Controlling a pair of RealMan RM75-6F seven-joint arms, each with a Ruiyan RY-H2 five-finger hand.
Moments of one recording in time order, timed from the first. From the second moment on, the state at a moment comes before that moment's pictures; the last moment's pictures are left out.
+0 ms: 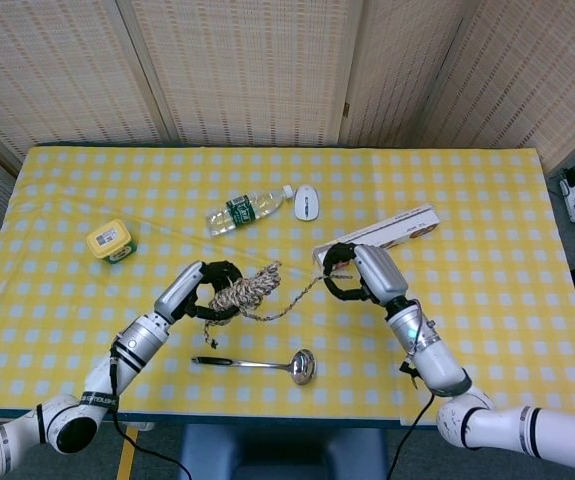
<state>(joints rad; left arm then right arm) -0.57 -1.40 -0.45 -1.75 1.36 0.72 -0.50 0.69 -1.40 0.32 -1.75 -1.07 0.97 0.06</state>
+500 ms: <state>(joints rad) -0.68 -1.44 -0.32 -1.75 1.38 0.77 -0.26 0.79 -1.47 0.38 -1.84 -0.97 1.04 -0.12</state>
